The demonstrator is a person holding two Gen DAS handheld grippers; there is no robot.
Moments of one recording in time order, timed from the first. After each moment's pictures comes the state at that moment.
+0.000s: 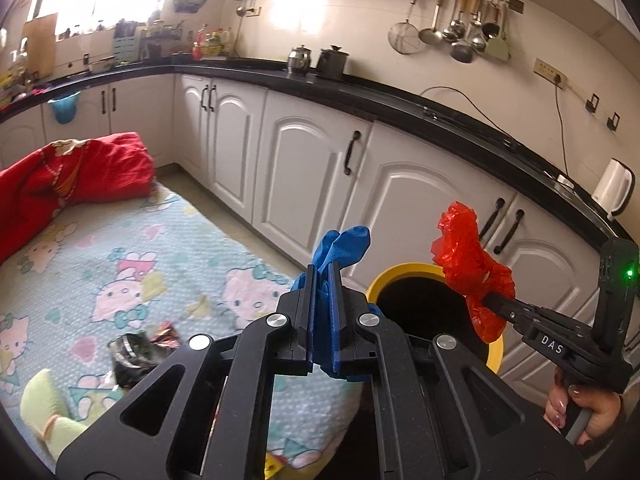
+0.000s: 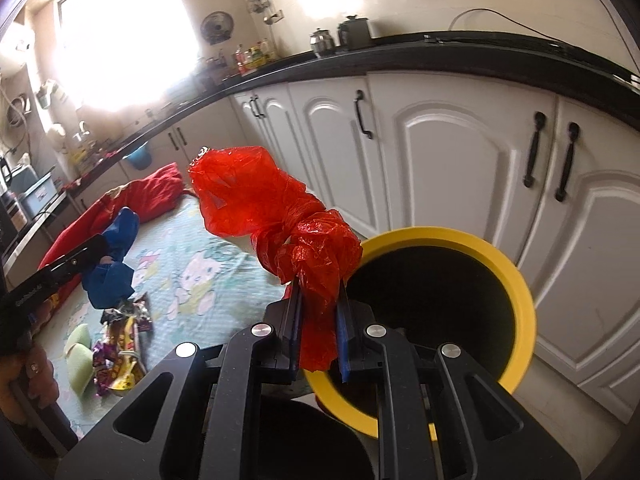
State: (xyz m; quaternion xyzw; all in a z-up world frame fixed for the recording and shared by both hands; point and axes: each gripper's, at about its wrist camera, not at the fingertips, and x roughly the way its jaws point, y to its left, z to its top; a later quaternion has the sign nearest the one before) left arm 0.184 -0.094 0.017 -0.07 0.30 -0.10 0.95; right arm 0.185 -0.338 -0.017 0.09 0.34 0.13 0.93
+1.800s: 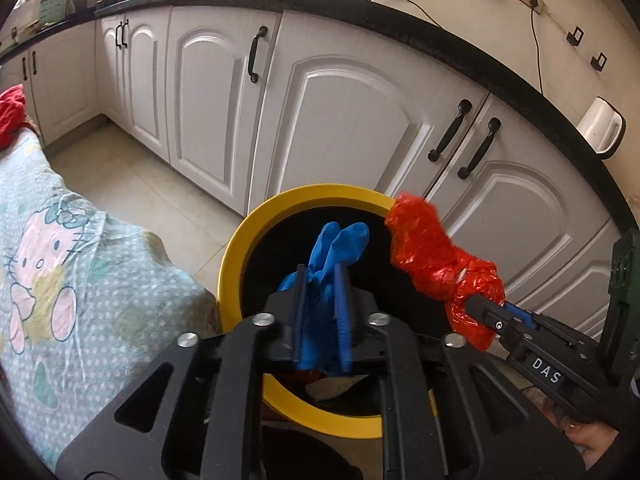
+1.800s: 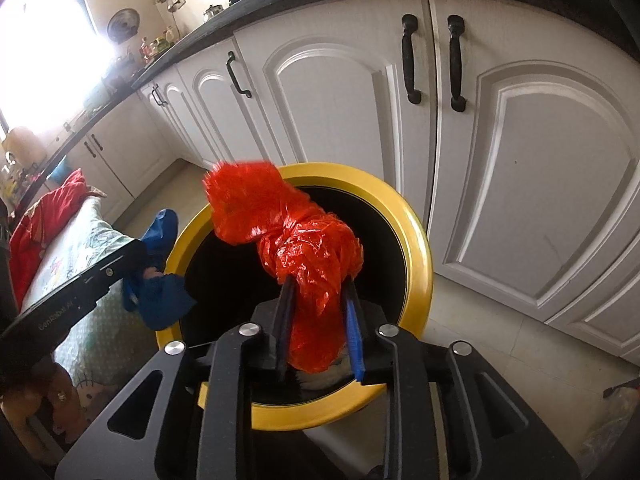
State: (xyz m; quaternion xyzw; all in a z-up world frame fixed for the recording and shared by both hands) left arm 0.258 -0.235 -0.083 -0.06 0.40 -0.19 0.89; right arm 0.193 -0.427 -0.087 0.13 0.41 0.00 0.90
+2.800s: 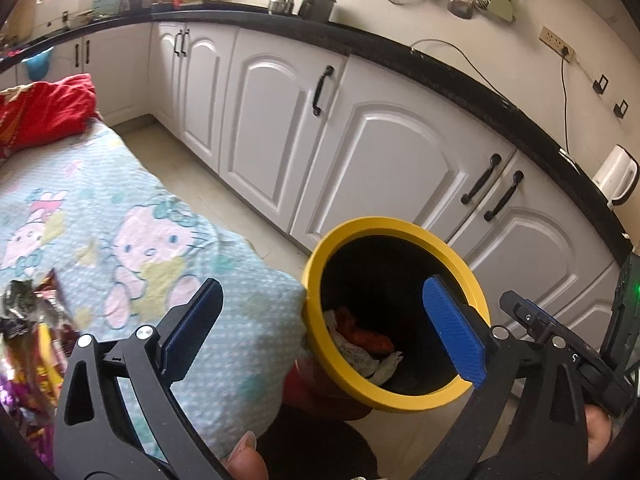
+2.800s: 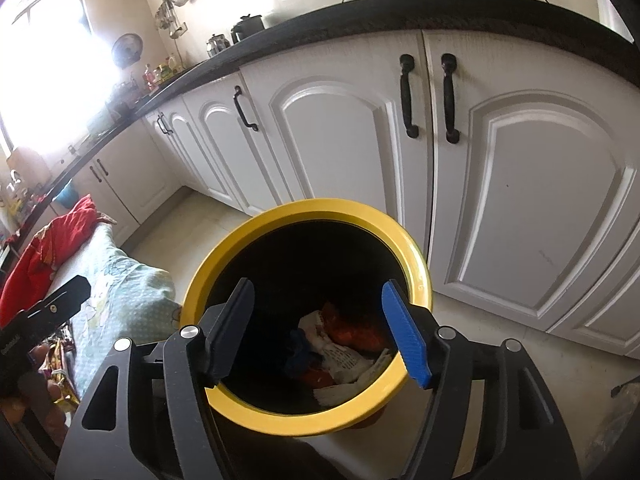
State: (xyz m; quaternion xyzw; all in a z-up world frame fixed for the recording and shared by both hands) left arm 0.221 -0.159 -0.043 -0.10 0.37 -0.12 0.92; right arm 0.178 -0.419 -0.057 0.14 0.36 0.00 0.92
